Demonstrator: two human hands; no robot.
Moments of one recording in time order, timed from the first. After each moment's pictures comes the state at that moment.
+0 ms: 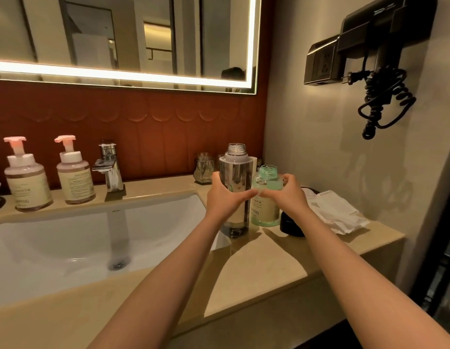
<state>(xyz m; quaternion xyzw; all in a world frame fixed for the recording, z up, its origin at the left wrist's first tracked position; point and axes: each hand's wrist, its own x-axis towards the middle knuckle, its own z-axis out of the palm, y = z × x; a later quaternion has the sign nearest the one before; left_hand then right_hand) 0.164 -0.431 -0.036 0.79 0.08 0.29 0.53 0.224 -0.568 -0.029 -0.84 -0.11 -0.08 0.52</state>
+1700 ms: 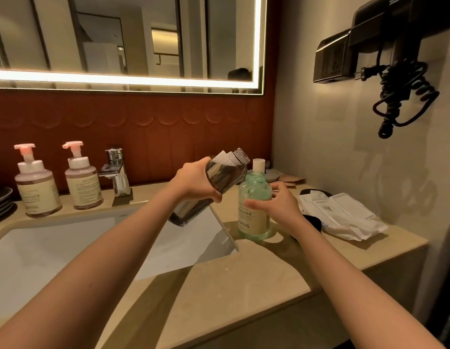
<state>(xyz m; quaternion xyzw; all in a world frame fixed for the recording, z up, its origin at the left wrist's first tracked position) 0.146 -0.353 0.019 0.95 0.04 0.20 0.21 0.206 -0.541 -0.034 -0.80 -0.15 0.00 0.58</state>
